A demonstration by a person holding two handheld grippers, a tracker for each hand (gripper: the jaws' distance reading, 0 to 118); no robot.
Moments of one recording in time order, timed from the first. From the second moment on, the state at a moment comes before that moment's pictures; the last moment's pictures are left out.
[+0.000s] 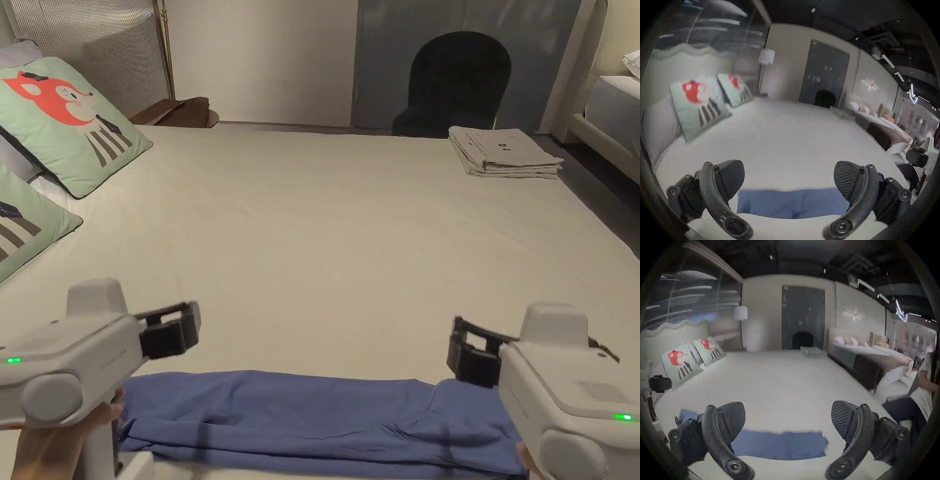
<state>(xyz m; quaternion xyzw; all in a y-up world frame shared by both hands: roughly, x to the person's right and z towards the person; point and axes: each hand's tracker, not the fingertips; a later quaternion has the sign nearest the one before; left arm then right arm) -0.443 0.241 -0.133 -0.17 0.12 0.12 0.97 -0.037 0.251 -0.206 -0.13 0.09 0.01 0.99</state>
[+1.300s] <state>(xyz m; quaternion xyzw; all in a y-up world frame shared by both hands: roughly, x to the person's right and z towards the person) -0.576 0.193 -0.122 -0.27 -0.04 0.40 0.88 -0.094 0.275 -0.216 0.00 0.07 0.05 1.00</state>
